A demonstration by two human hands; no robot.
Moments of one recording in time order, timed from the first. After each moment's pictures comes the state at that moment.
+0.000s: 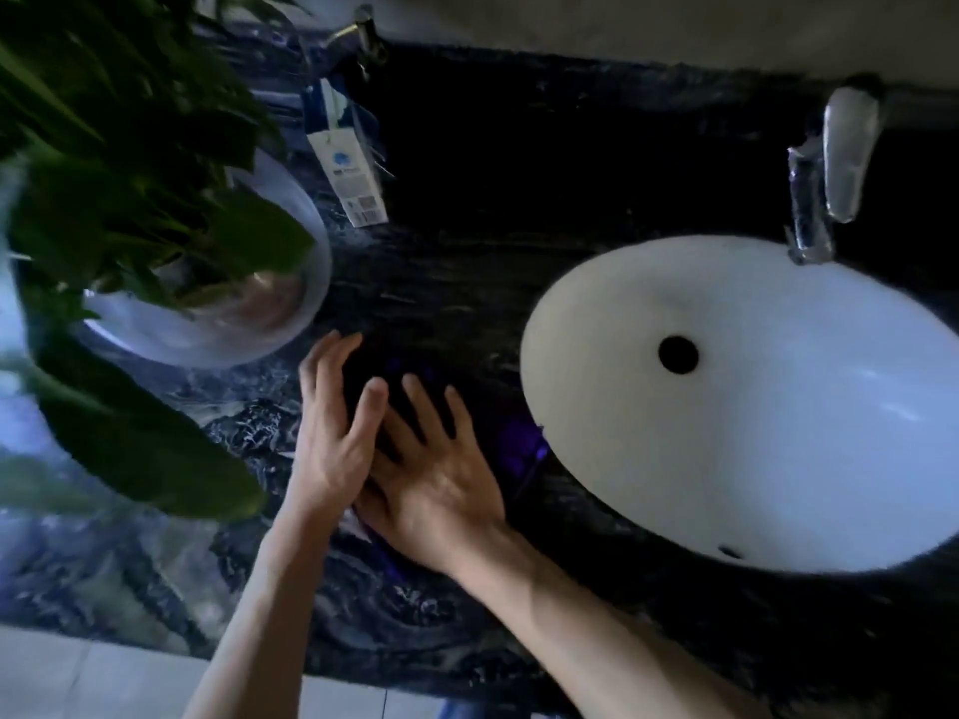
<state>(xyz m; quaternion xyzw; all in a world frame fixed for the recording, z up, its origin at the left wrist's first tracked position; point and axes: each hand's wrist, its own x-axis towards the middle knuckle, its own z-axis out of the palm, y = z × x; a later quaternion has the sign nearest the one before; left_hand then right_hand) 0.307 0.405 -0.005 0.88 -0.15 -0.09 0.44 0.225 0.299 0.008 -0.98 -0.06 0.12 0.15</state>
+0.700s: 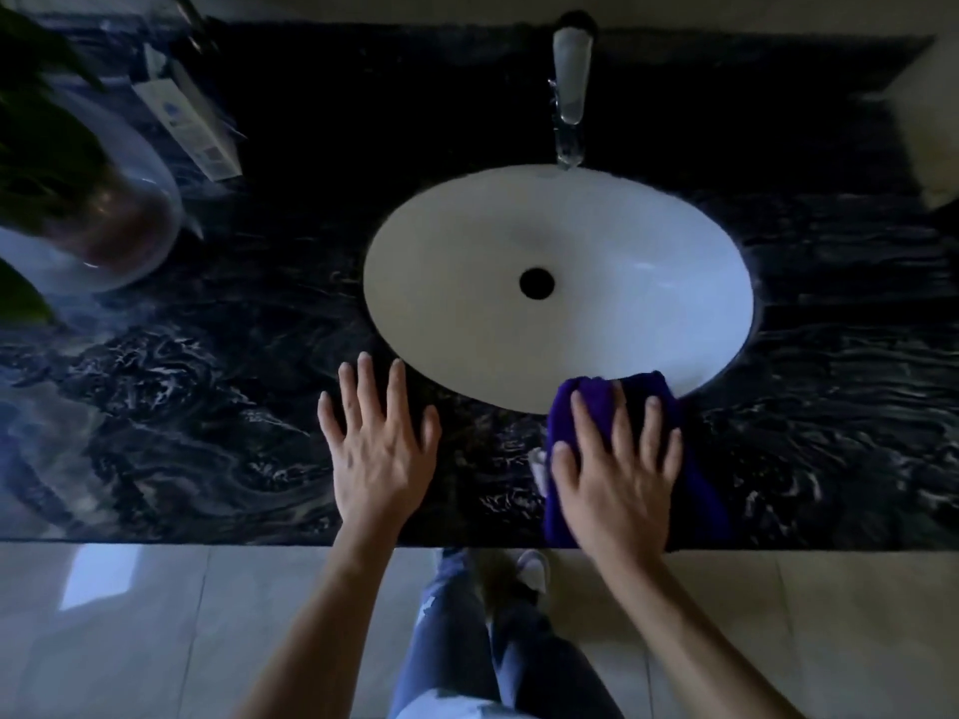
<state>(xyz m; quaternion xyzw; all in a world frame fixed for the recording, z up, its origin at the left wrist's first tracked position) 0.098 0.295 -0.018 0.98 -0.20 -0.04 0.06 -0.057 0.121 0.001 -0.93 0.36 0.05 0.07</state>
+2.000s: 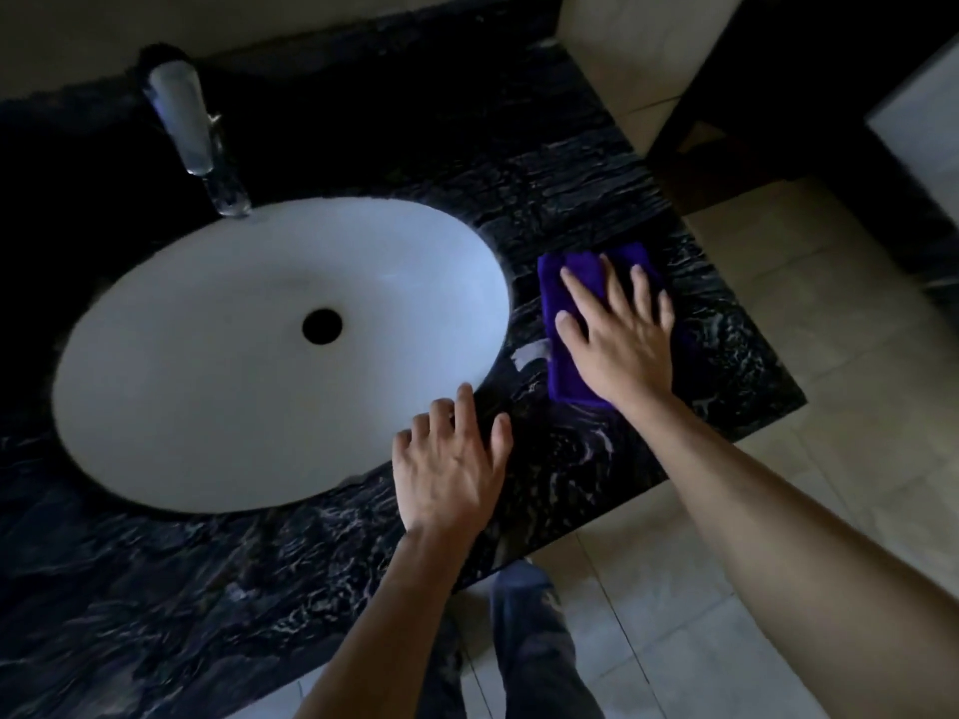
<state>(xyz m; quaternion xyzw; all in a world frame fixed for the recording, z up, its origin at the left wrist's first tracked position) -0.024 0.063 -0.001 0.88 -0.44 -0.16 0.05 -0.132 -0.136 -0.013 -0.87 0.49 0.00 0.04</state>
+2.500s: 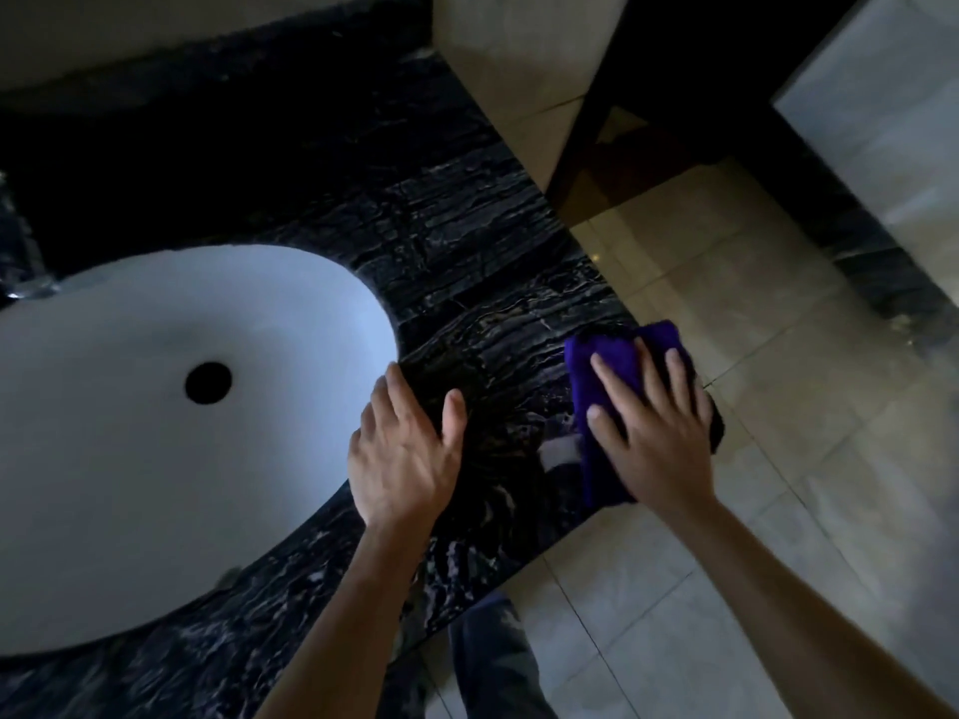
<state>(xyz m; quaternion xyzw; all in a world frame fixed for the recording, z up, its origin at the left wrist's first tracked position) -0.046 -0.036 -0.002 0.89 -0.39 -0.19 0.15 -0.276 -0.148 -0.008 -0.85 0.53 0.02 0.02</state>
